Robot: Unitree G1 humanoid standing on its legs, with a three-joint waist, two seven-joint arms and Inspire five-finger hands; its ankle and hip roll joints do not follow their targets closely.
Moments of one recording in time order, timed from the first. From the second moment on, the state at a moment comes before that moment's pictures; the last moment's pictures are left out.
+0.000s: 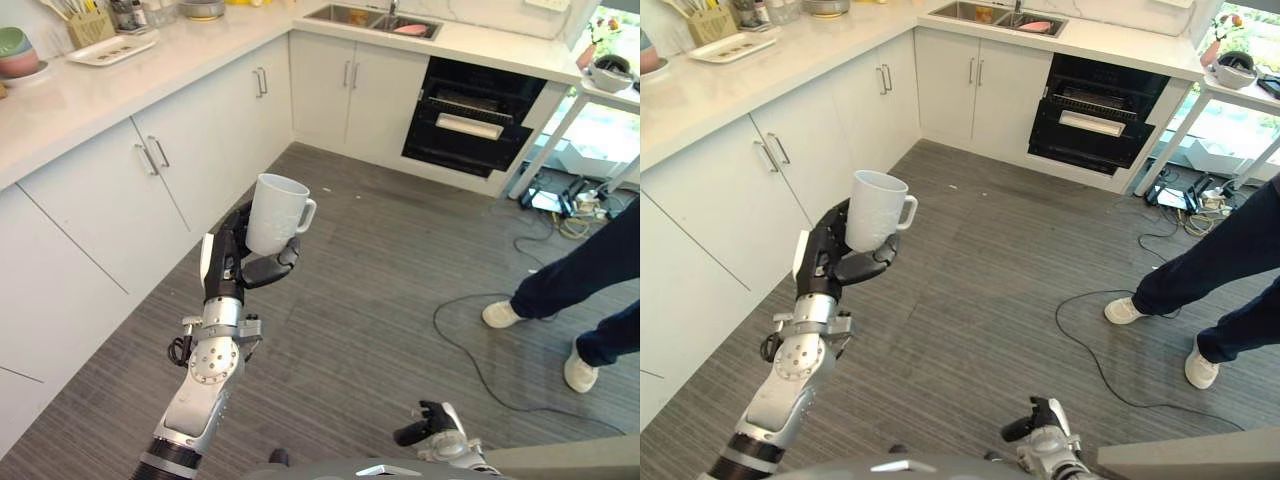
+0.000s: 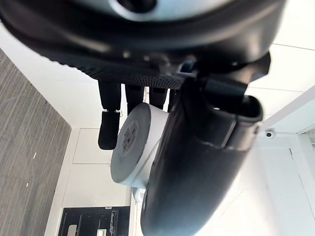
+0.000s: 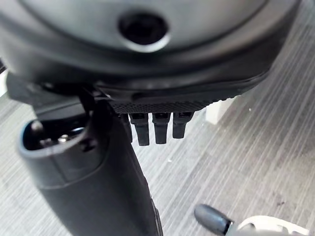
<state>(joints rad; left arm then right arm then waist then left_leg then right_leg) 0.06 0.37 -0.22 -0.15 -0.25 -0.13 0.42 -0.07 -0.13 0.25 1.22 0.02 -0.02 -0.33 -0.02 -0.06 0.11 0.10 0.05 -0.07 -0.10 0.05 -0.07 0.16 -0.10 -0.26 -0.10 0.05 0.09</state>
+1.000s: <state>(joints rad) 0.04 0.37 -0.21 -0.11 -0.33 -0.13 0.39 -0.05 -0.24 0.23 1.29 0.00 0.02 -0.43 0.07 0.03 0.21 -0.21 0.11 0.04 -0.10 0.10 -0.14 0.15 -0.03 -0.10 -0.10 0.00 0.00</state>
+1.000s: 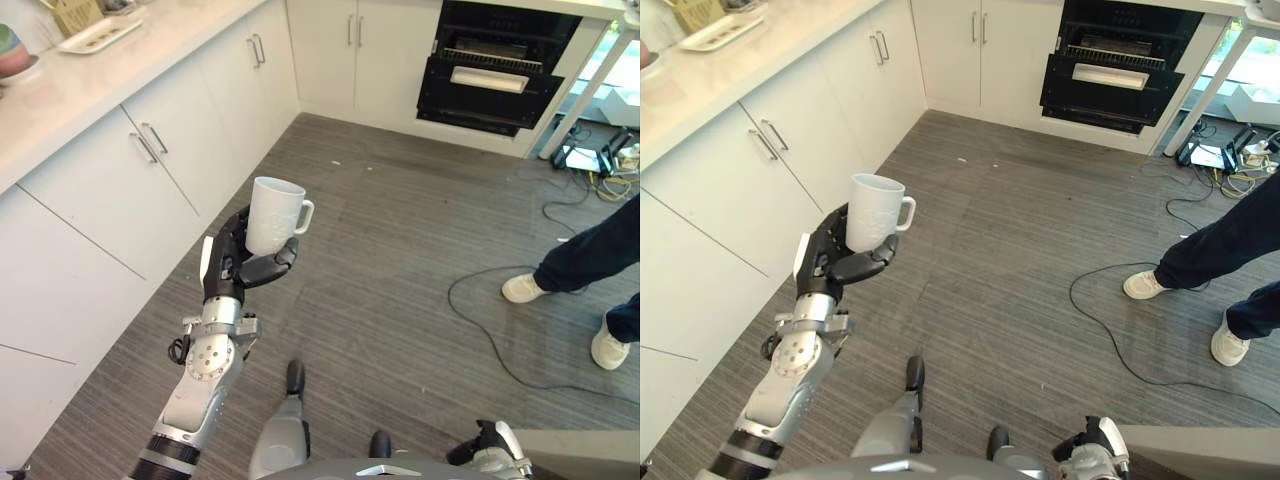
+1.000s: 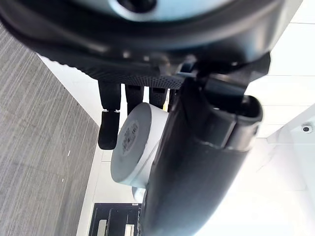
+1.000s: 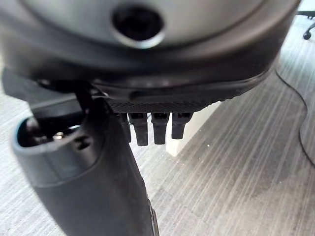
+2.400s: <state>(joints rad) 0.03 0.39 -0.24 -0.11 -0.38 -0.12 0.29 -0.07 -0.23 0.24 1.23 0.12 -0.02 -0.39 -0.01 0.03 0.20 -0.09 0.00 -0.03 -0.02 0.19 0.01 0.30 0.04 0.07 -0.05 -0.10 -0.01</state>
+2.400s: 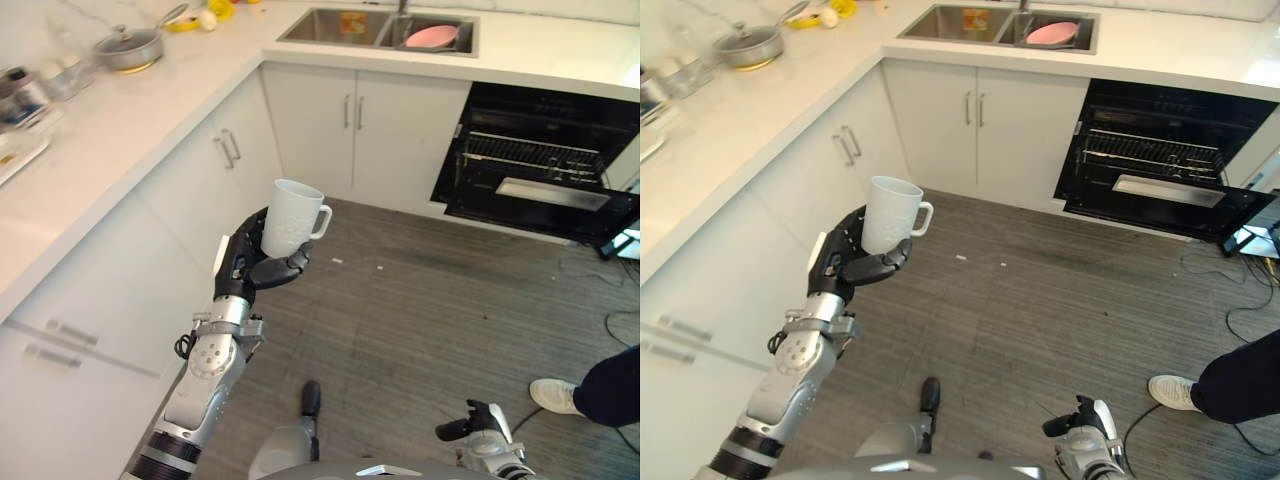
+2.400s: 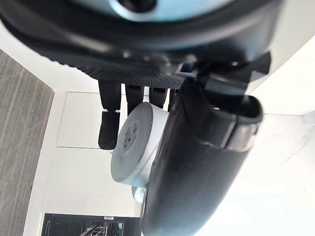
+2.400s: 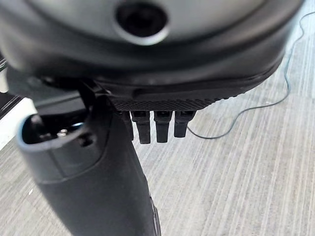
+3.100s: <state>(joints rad) 0.05 0.49 -0.24 -0.16 -0.28 -0.12 0.27 0.02 -0.17 0.24 1.26 0.06 0.01 -0.35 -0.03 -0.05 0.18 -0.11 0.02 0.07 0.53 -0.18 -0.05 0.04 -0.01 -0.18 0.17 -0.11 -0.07</state>
